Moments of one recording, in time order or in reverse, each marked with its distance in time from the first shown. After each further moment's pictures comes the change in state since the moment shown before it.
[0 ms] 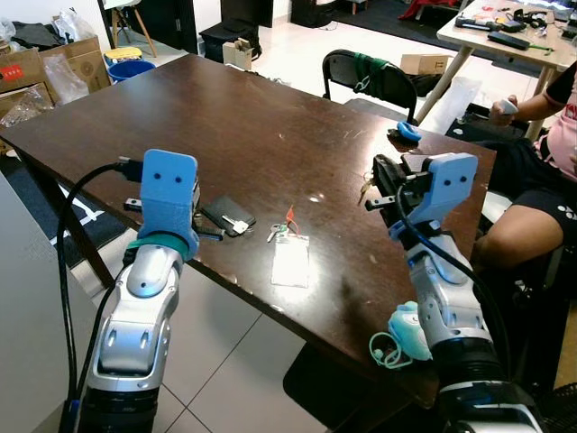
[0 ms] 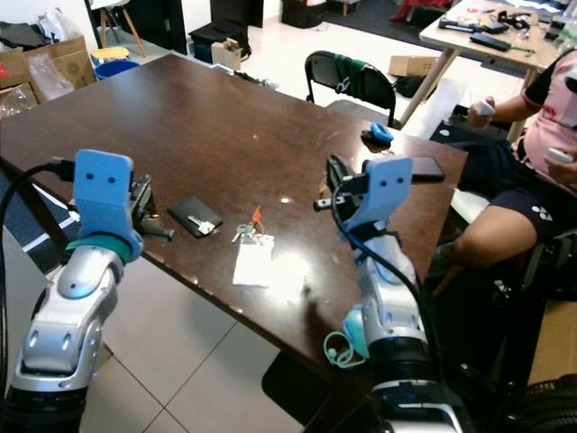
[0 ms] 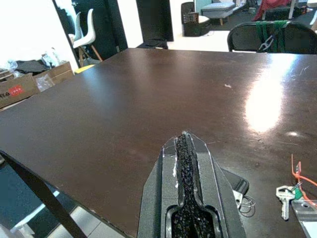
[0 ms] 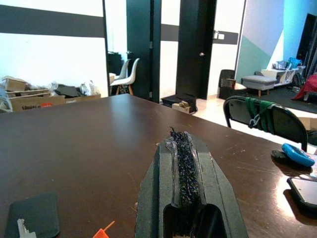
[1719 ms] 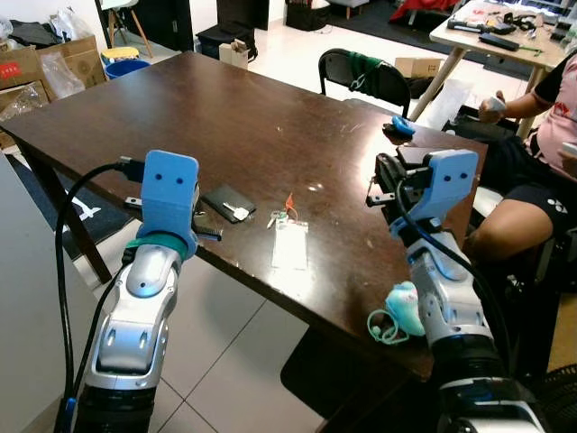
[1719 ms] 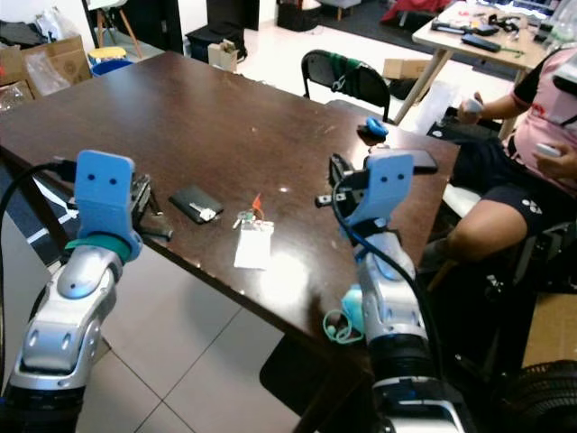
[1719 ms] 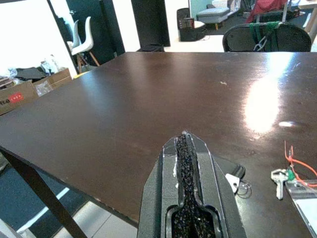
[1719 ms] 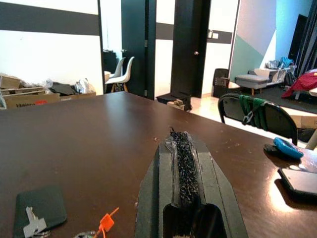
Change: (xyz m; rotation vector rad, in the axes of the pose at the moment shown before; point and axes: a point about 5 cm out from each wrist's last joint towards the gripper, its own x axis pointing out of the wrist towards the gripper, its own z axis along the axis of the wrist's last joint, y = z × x) left arm 0.001 0.000 0.002 0.029 -0.023 -0.017; right arm 0.003 -0.001 0.001 -0.001 0.011 -0.017
